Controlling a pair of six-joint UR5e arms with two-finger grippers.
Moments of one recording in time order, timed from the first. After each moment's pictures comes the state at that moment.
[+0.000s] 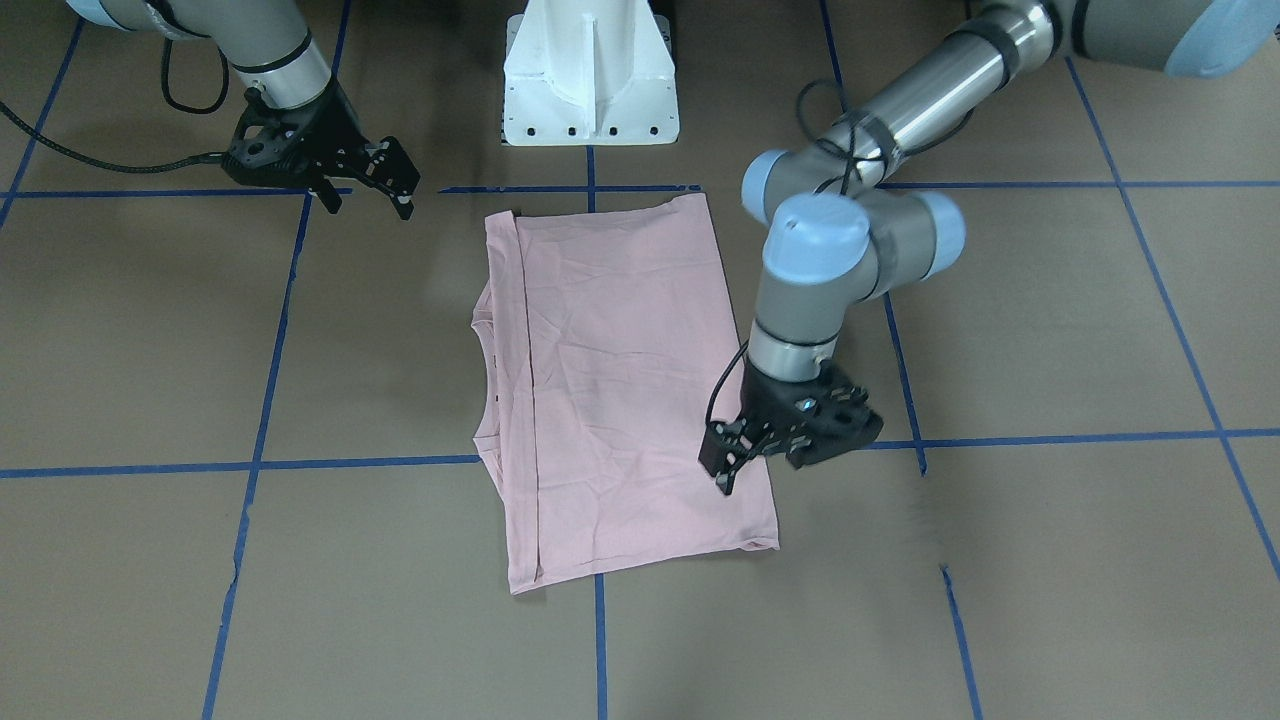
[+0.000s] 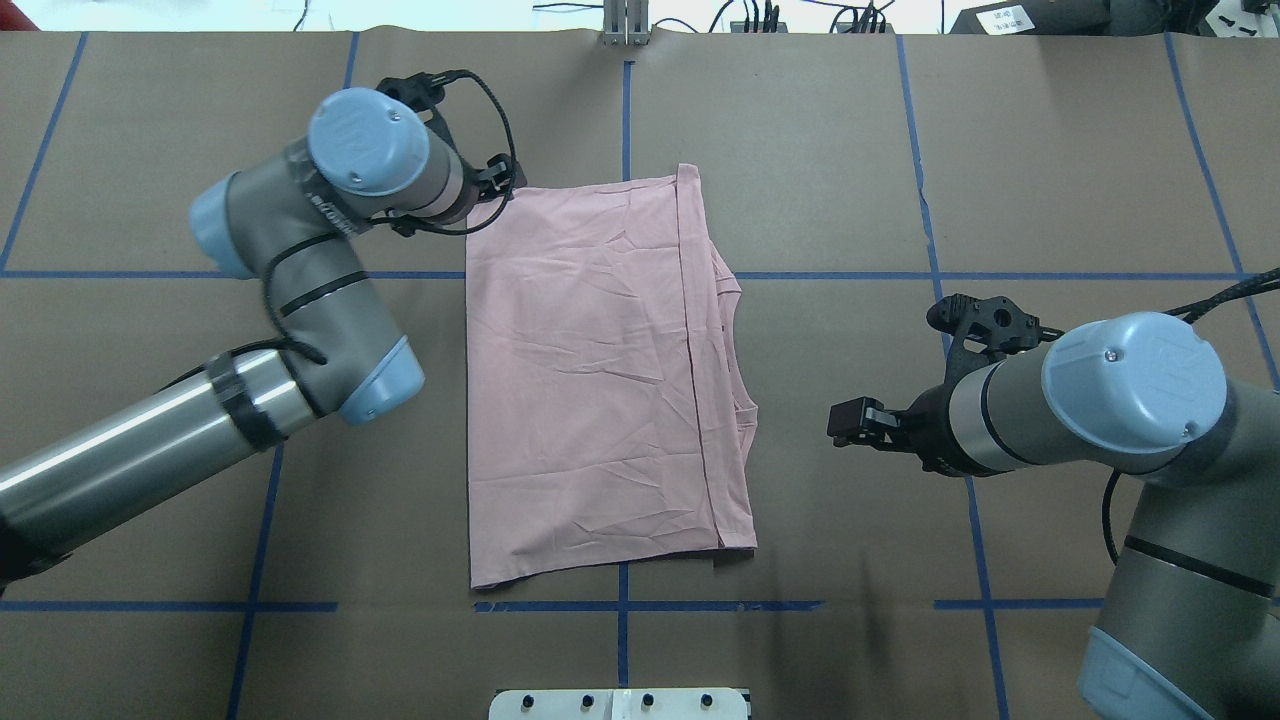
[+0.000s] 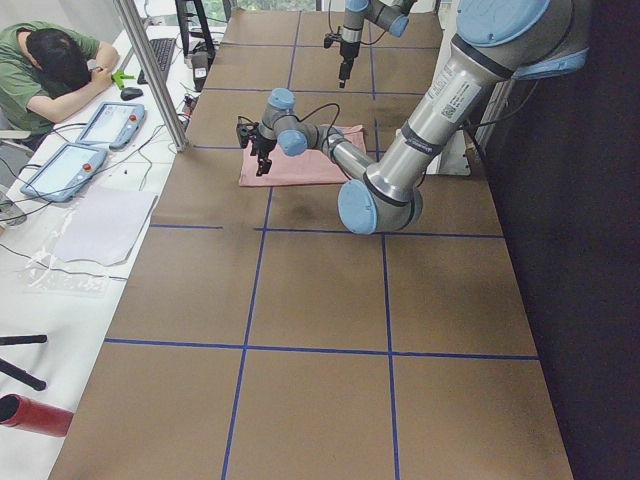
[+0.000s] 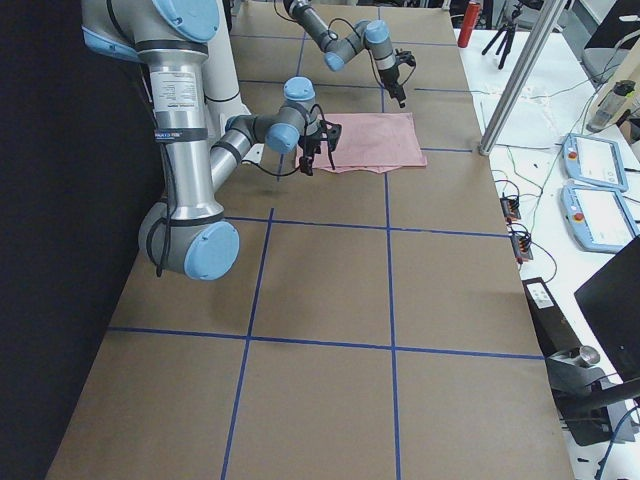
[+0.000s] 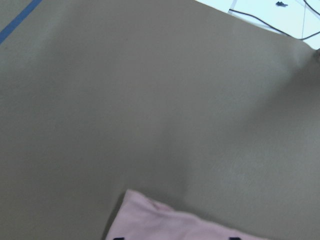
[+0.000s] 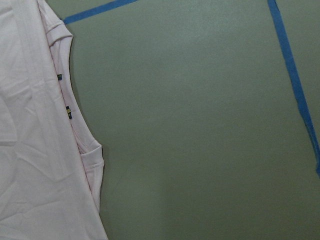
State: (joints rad) left arm -0.72 -2.23 -1.46 -1.93 -1.72 -1.49; right arm 0.51 -1.44 2.16 -1.41 1.85 1.50
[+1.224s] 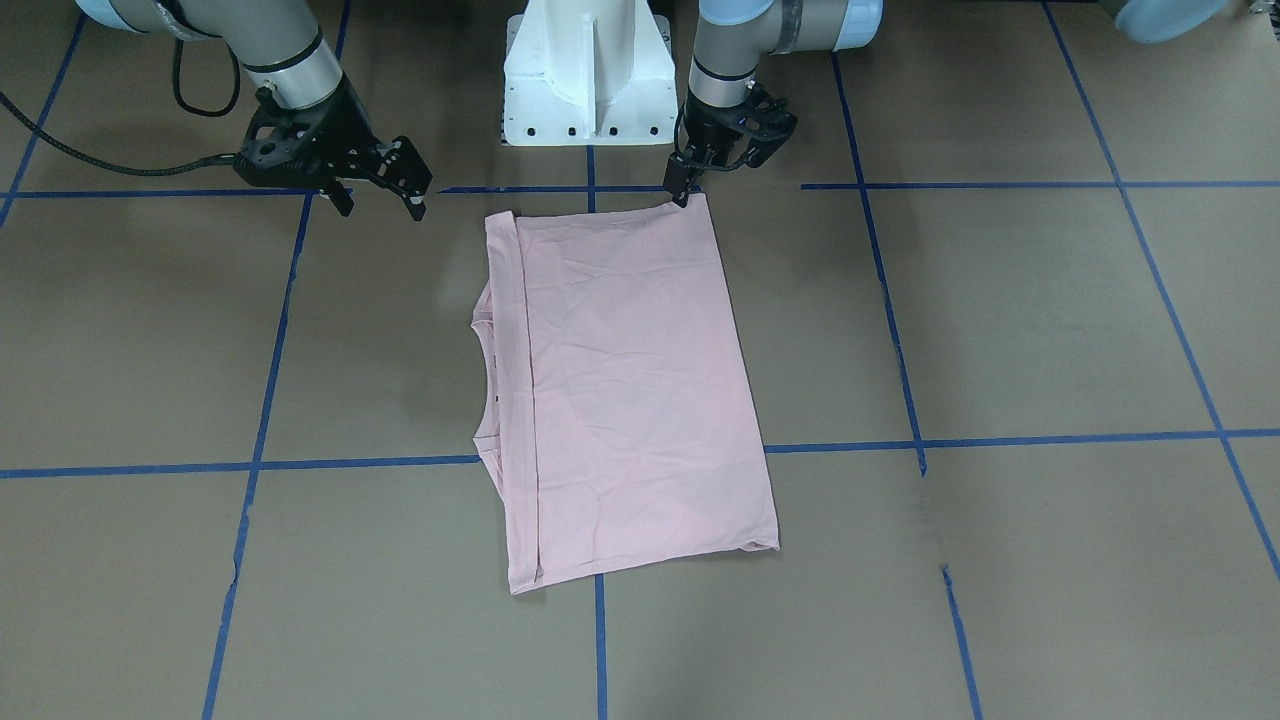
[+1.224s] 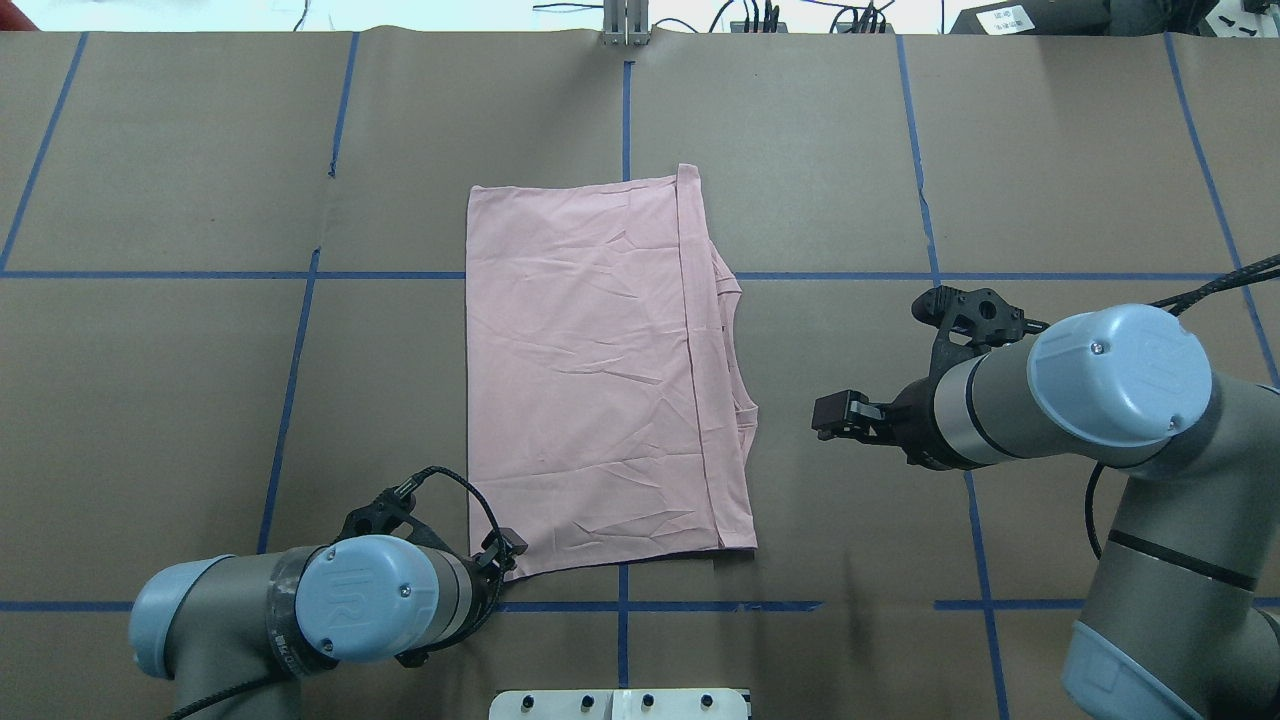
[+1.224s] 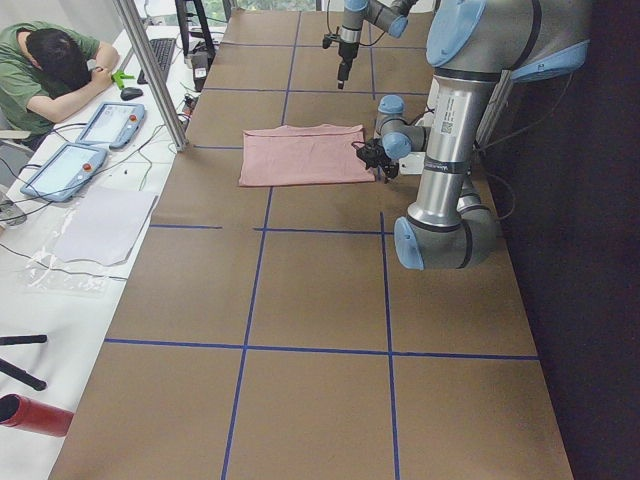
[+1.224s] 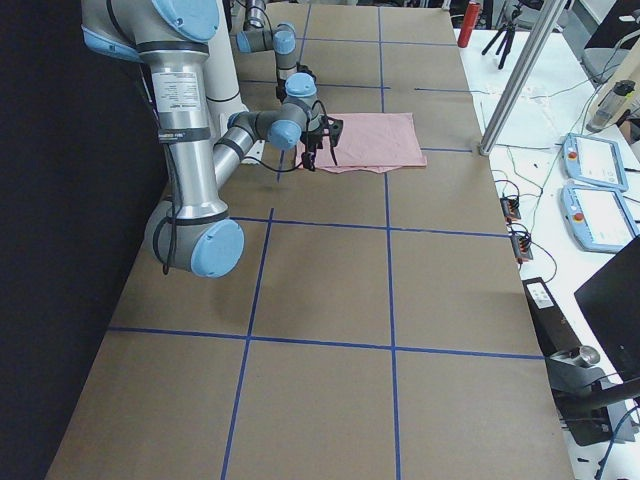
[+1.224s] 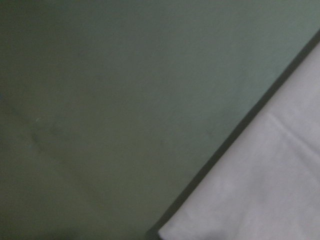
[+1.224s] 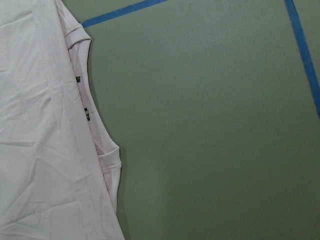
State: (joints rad) left arm -0.17 -1.93 -1.94 -1.66 -1.64 -2.30; right arm 0.51 -1.41 2.15 -1.41 1.85 1.49
